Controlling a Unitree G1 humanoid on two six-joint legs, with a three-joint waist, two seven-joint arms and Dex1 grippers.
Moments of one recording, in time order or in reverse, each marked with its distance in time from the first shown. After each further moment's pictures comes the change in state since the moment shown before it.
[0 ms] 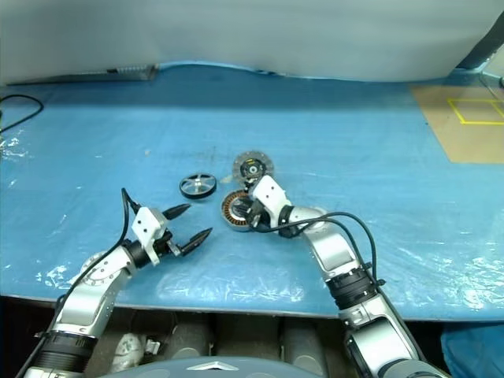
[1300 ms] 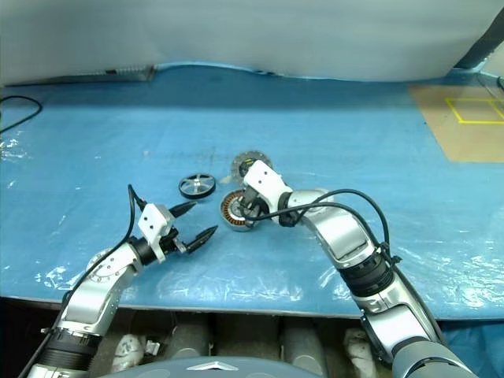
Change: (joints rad) left arm -0.017 -0.016 -0.025 -0.040 0.007 0.049 0.031; right arm -0.148 -0.132 0.103 -0.301 0.070 0.528 -0.060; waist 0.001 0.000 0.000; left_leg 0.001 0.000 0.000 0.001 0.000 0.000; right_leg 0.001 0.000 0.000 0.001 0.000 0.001
